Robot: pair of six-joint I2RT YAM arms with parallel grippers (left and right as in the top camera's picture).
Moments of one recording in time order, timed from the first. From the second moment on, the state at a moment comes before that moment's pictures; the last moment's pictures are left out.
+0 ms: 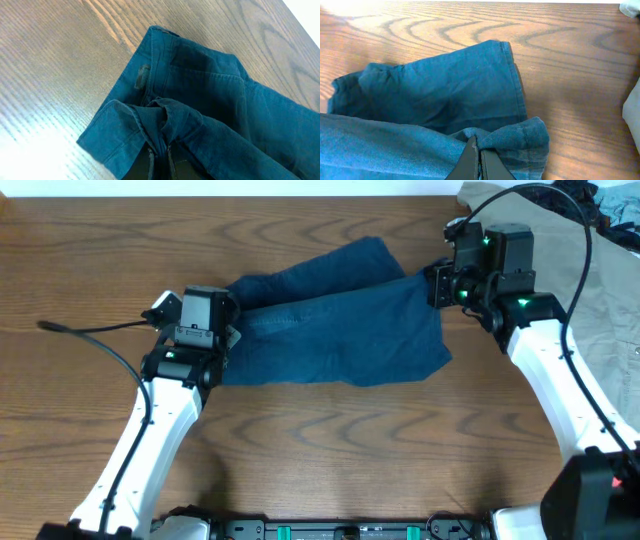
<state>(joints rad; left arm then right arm) -0.18 1.35 0.98 -0.61 -0.30 -0.96 0.13 1.61 1.24 -0.35 -0.31 0.09</state>
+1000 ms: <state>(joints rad) -0.08 1.51 0.98 -0.47 -0.34 -0.93 0.17 1.86 1.24 -0.08 -0.27 0.08</state>
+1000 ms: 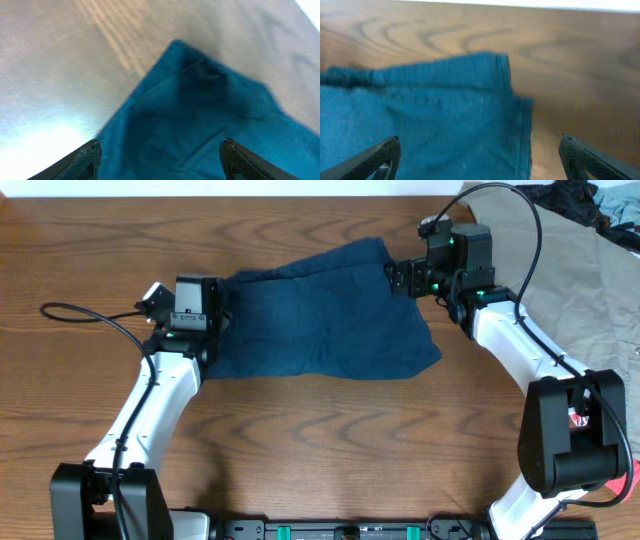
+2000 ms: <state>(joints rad) -0.02 1.74 0.98 -0.60 -0.19 -0.90 0.18 1.86 1.15 -0.48 -0.20 0.08</state>
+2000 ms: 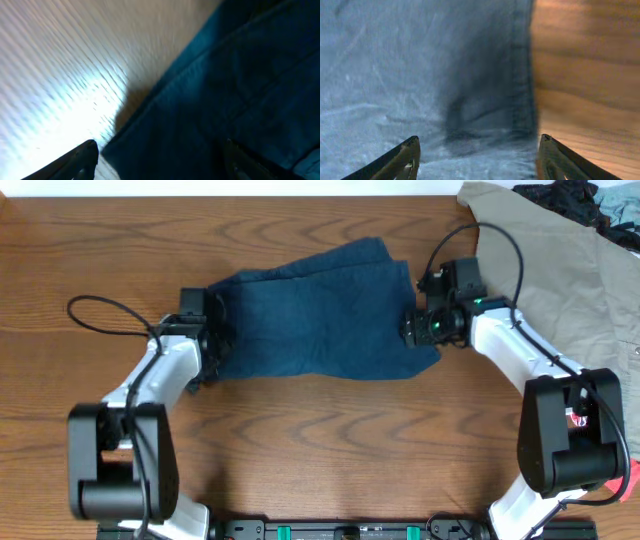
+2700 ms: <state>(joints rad) -0.03 1.75 0.99 -1.09 -0.01 -0.80 0.19 1.80 1.01 -0.70 -0.01 0.29</state>
